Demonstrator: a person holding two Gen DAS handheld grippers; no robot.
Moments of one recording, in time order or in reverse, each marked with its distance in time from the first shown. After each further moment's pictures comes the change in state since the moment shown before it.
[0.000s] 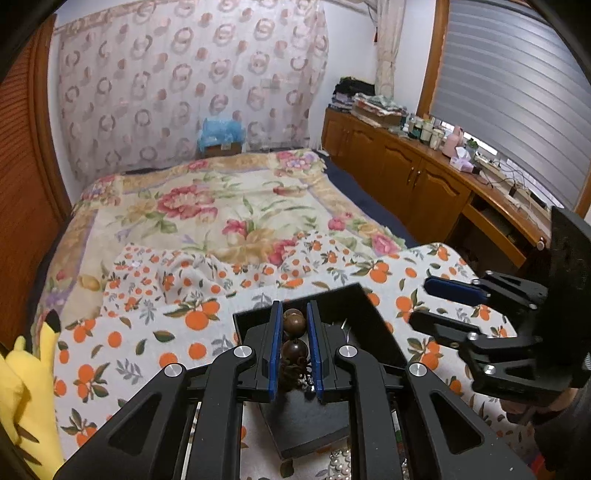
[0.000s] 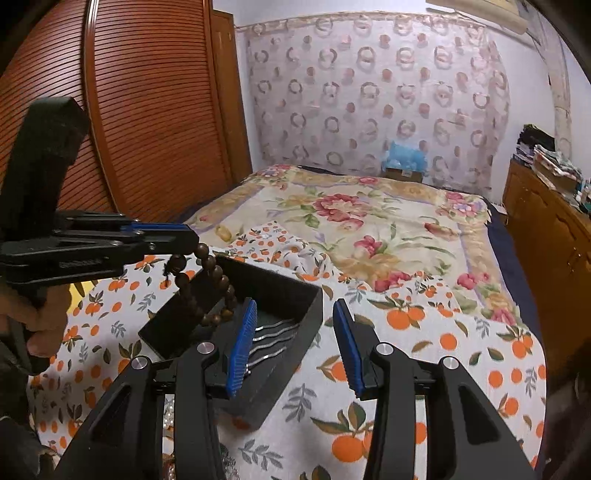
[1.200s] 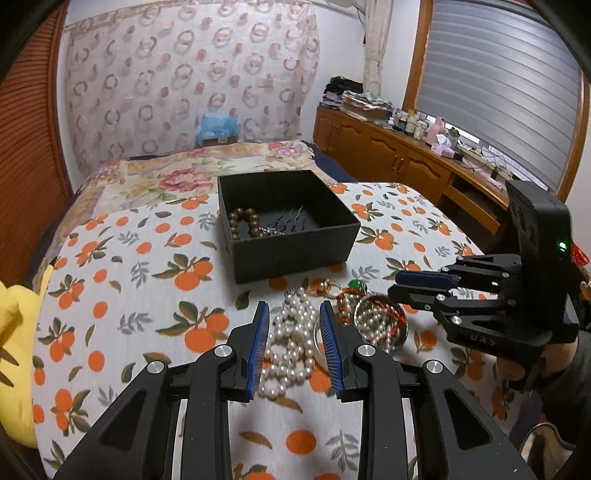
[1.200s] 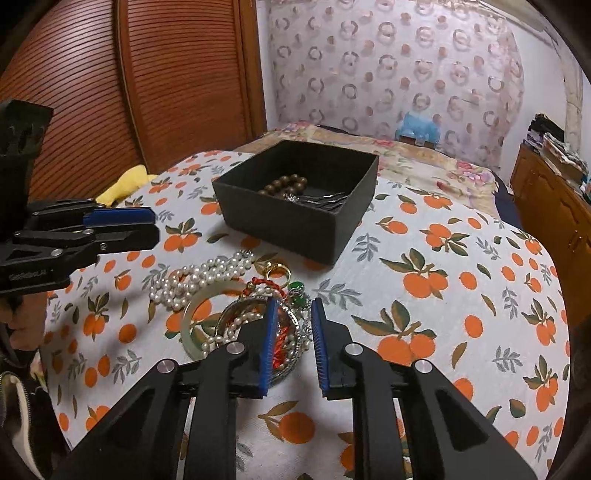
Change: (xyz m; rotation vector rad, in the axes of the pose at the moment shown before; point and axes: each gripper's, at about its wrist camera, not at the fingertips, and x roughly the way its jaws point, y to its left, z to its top) left arm -0.077 -0.040 -0.147 0.002 -0.033 -0.018; right arm -0.039 0.064 -0.111 -0.065 0.140 0.006
